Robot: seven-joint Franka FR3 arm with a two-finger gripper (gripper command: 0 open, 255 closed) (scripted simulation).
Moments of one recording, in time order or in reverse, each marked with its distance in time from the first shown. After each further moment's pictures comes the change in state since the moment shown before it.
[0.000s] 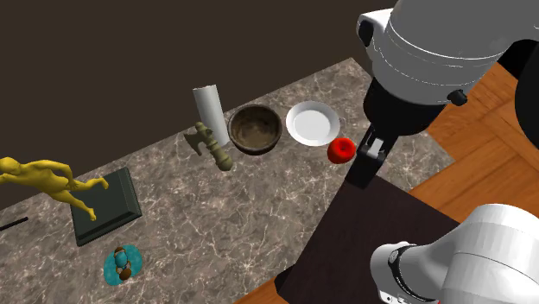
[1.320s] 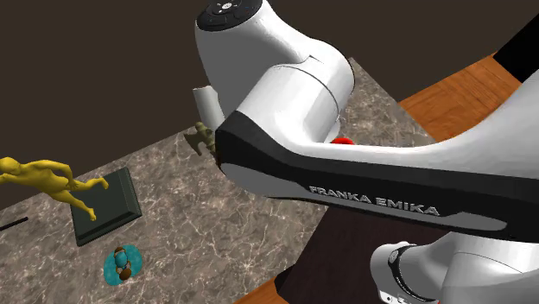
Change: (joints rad) arm -0.007 0.557 0.142 0.055 -0.044 0.543 0.222
